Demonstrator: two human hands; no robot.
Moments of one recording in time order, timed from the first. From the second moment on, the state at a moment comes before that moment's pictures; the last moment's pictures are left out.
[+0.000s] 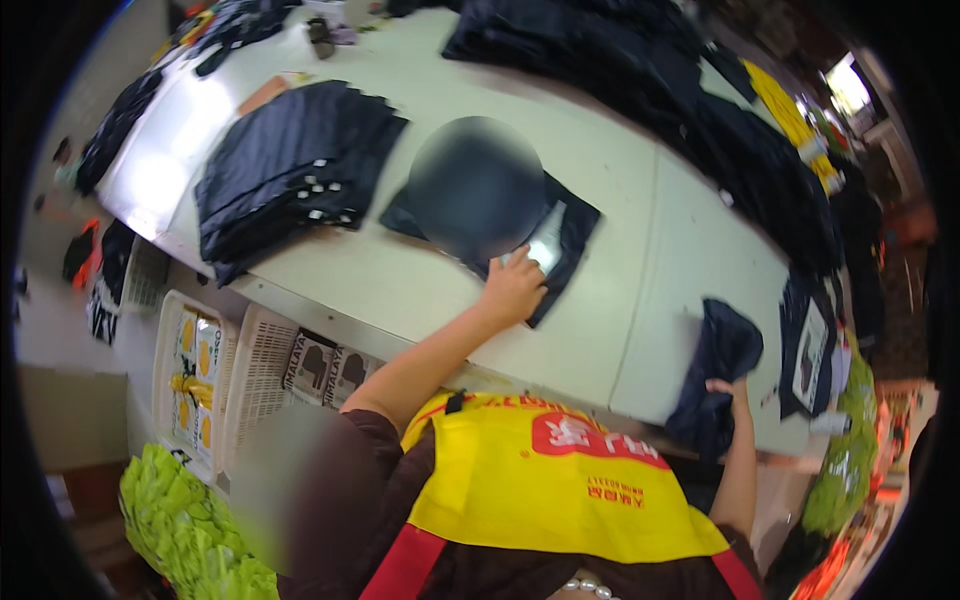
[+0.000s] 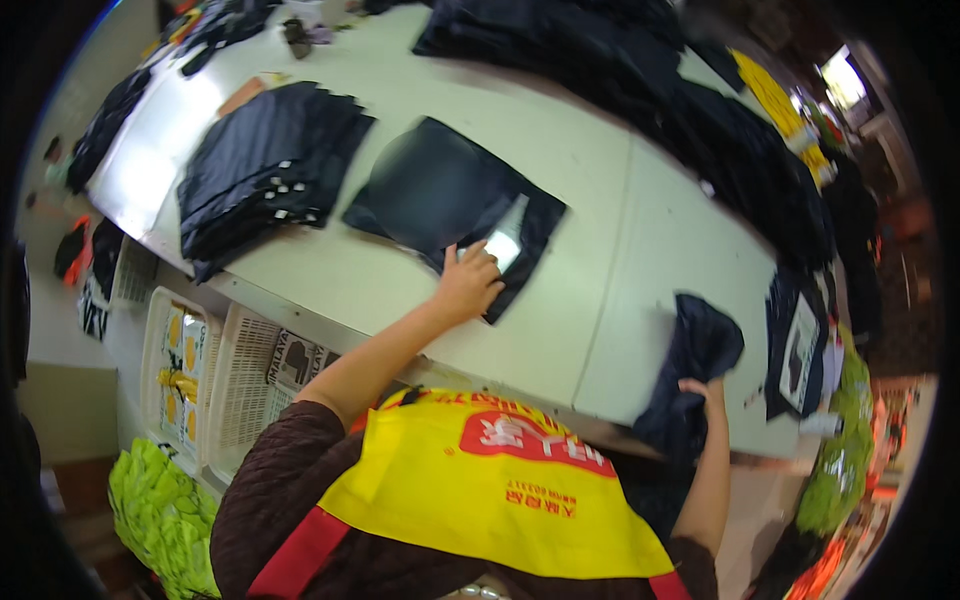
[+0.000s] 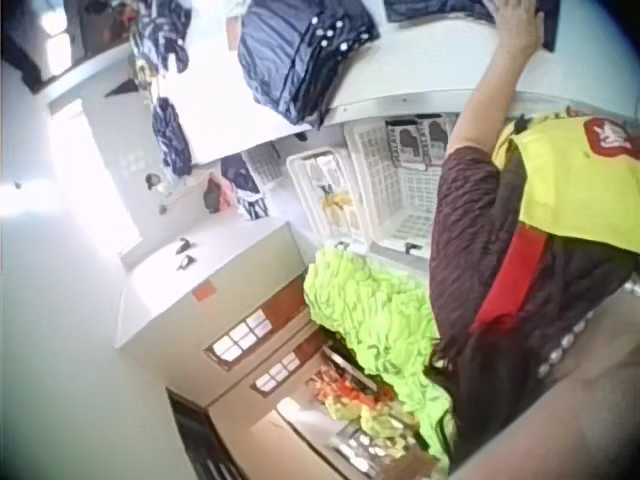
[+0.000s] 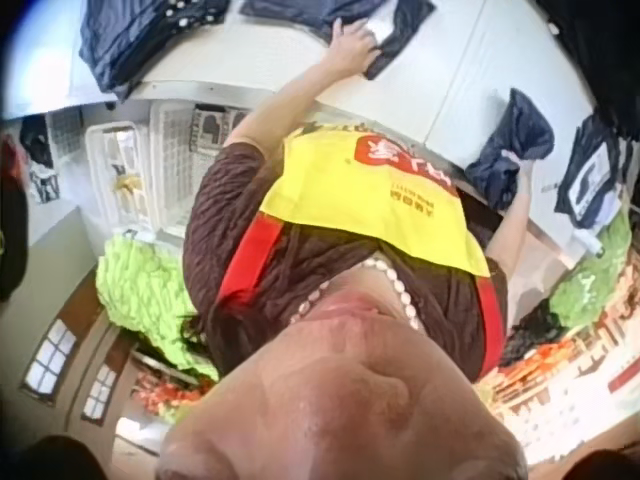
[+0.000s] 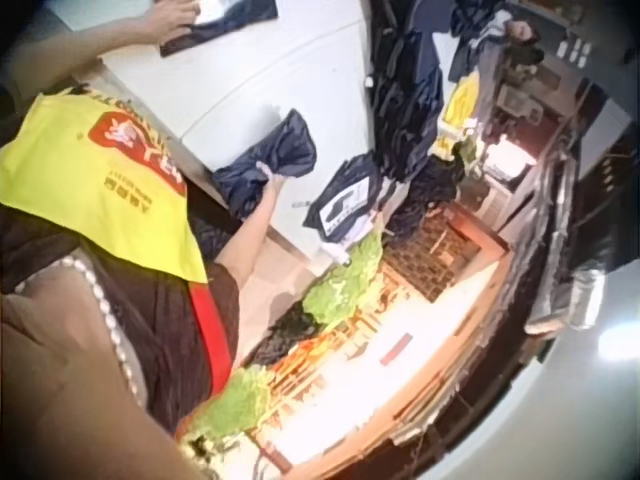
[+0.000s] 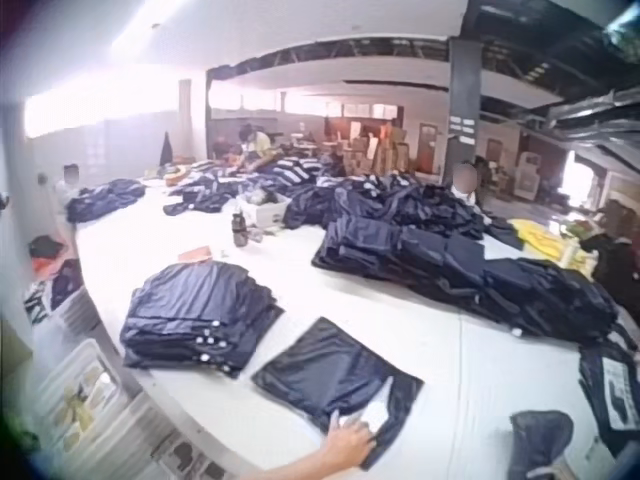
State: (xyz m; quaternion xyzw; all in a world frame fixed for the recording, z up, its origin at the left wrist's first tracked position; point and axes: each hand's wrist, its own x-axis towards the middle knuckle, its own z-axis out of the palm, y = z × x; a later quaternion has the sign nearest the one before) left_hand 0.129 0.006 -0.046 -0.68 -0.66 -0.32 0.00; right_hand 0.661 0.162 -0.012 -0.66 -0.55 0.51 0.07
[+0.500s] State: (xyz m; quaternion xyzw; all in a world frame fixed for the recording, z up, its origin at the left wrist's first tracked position) left_hand 0.221 0.007 -0.051 -0.76 -0.60 -0.26 -0.07; right_hand 0.607 0.132 0.050 -0.55 -0.64 0.51 0.14
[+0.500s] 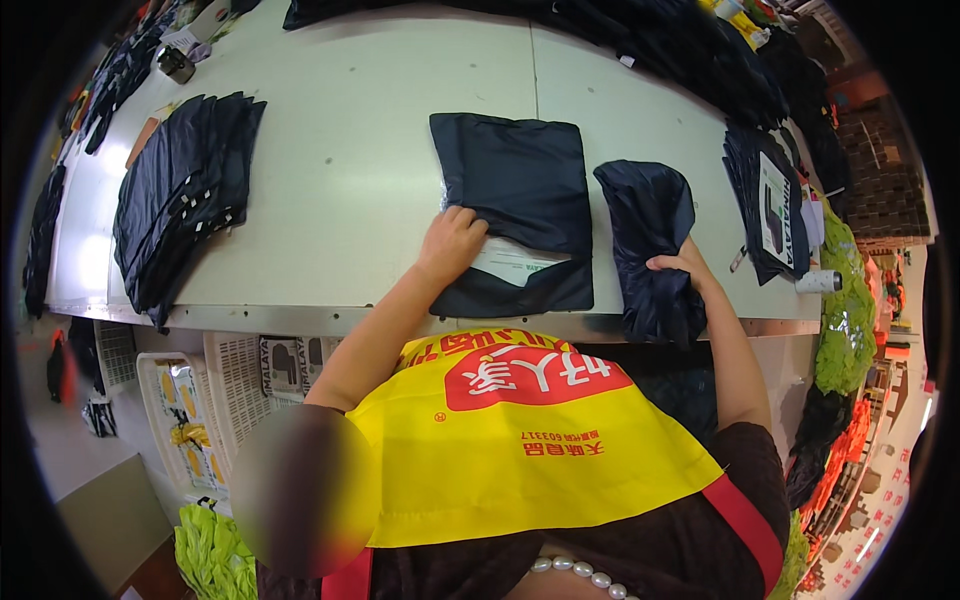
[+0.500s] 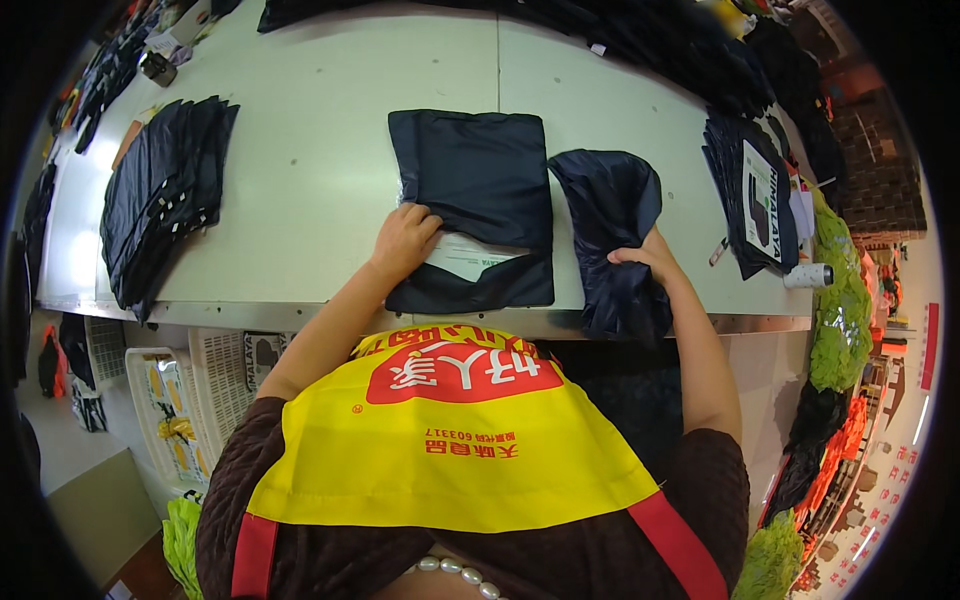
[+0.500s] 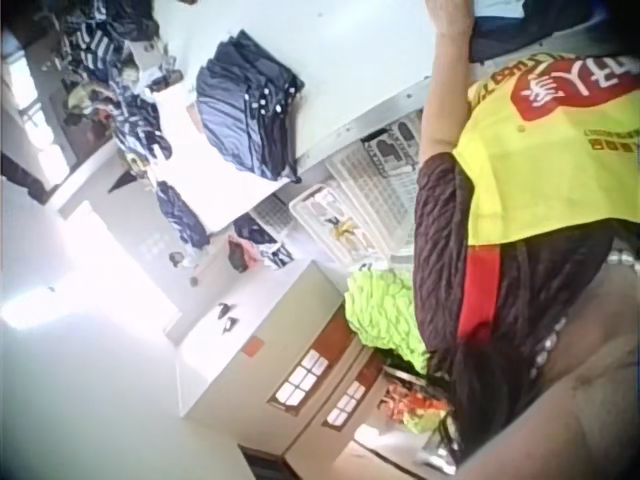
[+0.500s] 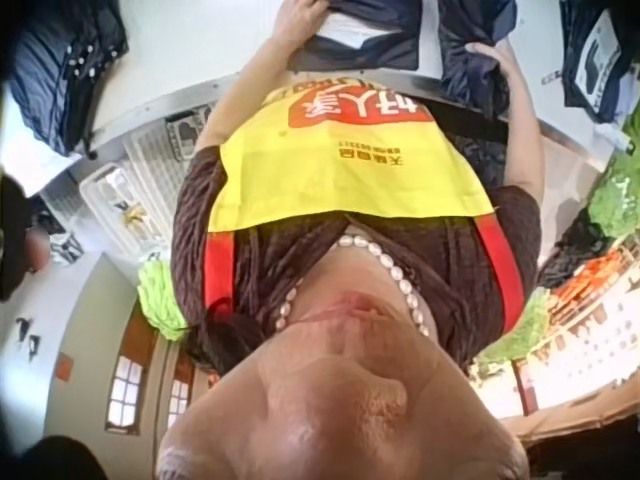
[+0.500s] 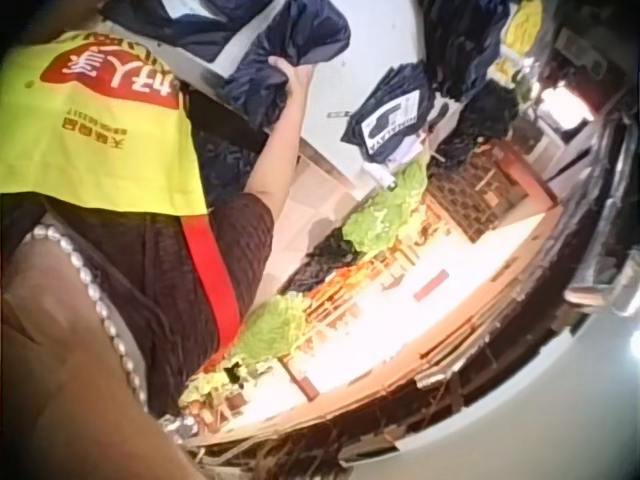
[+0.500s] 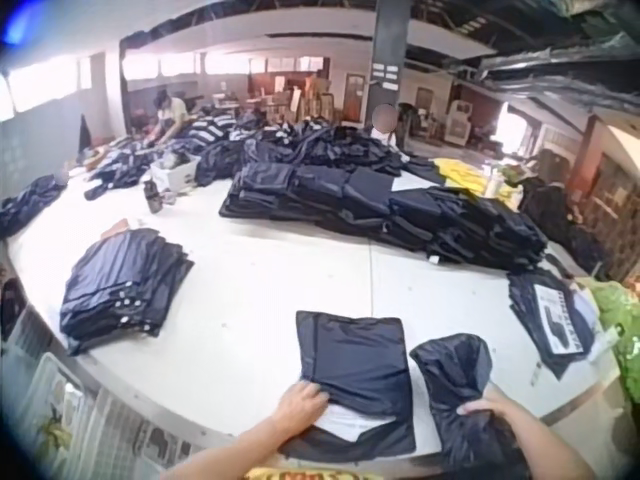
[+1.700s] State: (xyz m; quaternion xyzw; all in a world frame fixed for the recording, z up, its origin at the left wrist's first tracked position) left_hand 0.228 -0.056 0.015 -0.68 -0.56 -0.46 -0.07; right_hand 0.482 0.116 0.020 -0.33 -0.78 0.53 0.11
